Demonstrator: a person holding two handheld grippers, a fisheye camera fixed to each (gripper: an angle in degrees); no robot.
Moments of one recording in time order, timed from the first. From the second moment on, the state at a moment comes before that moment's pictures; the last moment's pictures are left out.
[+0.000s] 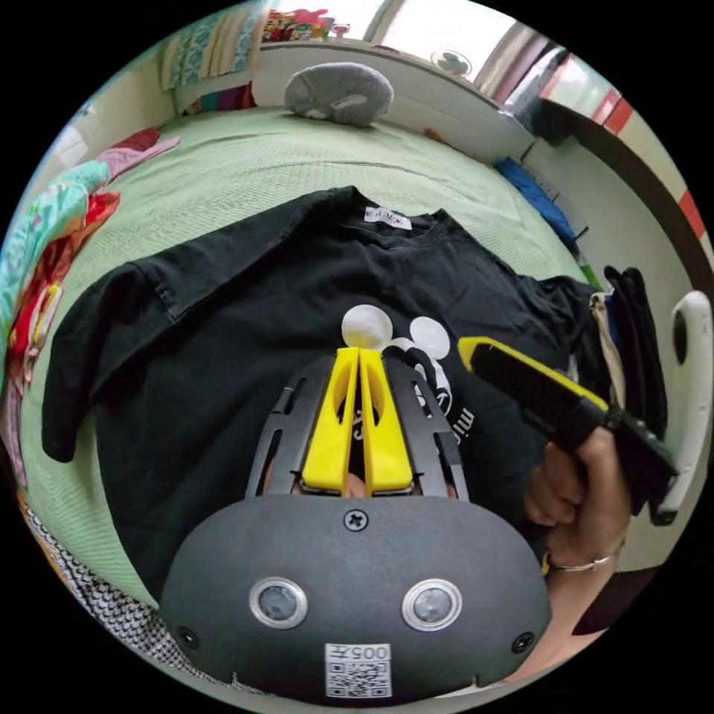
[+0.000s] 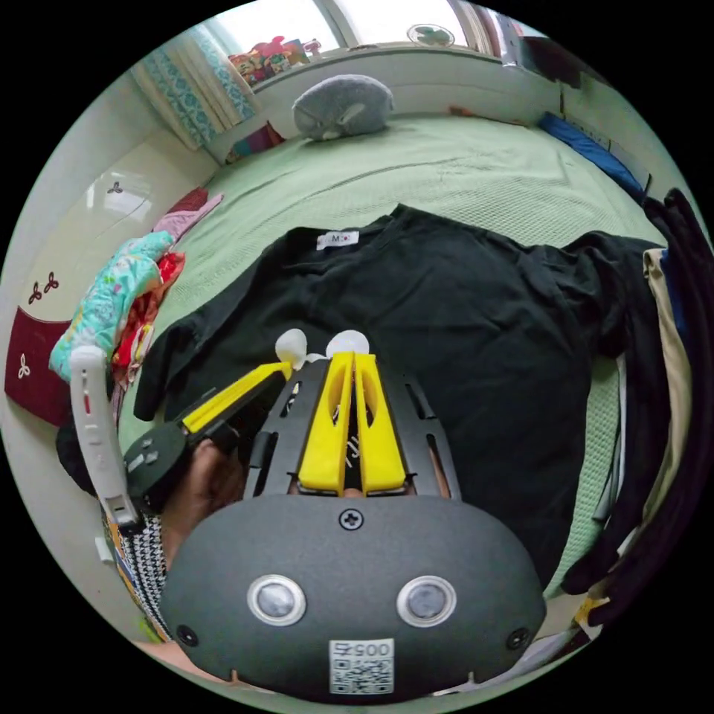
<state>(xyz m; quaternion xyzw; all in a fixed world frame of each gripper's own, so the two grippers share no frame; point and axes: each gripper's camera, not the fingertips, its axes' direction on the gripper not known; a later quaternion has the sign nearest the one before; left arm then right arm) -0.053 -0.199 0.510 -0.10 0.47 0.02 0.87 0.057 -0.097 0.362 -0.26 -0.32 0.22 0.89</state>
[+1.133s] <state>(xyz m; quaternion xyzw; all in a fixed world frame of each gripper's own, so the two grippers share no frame) -0.148 -0.224 0.576 -0.01 0.29 0.12 0.95 0.066 -0.031 0.406 -0.23 -0.42 0.23 0.85</state>
